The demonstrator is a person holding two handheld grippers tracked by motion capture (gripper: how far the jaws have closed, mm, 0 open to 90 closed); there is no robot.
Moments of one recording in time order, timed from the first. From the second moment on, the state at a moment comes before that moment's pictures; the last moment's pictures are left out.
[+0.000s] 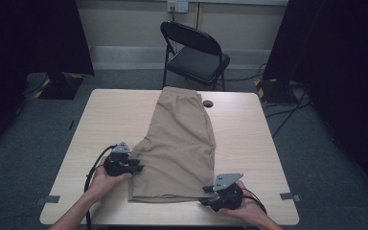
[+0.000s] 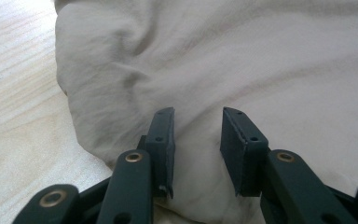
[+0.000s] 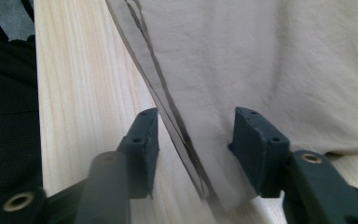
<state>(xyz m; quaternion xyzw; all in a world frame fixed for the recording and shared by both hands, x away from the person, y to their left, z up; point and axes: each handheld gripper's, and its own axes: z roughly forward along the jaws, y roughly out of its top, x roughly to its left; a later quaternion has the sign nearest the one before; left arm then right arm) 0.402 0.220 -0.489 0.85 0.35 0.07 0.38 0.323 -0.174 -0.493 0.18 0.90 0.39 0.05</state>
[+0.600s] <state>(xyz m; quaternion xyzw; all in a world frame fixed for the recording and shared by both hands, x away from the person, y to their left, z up) 0.403 0.220 -0.489 0.85 0.35 0.06 0.38 0.325 -0.159 -0.489 0.17 0.91 0.37 0.11</state>
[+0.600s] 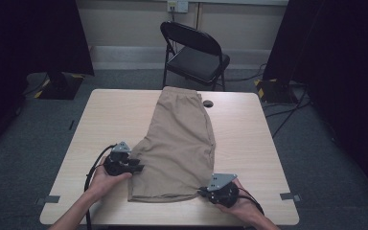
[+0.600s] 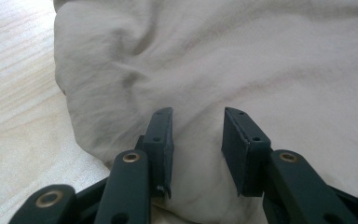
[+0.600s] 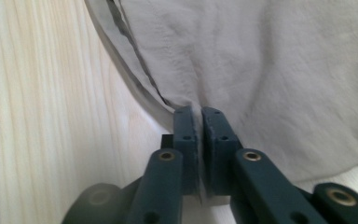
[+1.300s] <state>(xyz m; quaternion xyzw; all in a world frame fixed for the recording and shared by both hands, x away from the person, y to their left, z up) 0.405 0.220 -0.489 0.85 0.35 0.07 0.38 0.406 -0.152 -0.465 0.27 0.85 0.44 0.10</state>
